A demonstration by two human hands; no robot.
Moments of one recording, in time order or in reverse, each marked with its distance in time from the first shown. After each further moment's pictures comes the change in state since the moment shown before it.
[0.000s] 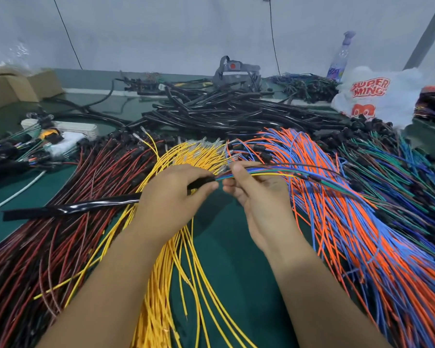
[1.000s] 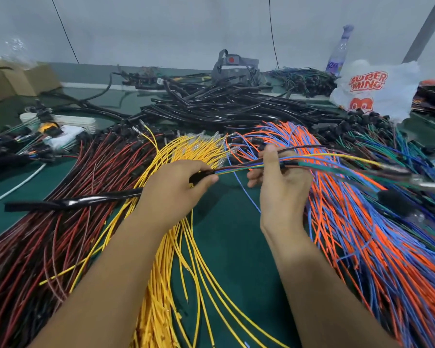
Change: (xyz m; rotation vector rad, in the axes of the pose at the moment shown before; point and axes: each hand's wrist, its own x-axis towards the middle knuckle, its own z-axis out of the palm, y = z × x) left_hand 0.001 -0.007 0.004 0.069 -0.104 -0.057; right_hand 0.004 -0.003 -0.009 -0.319 0.360 -0.342
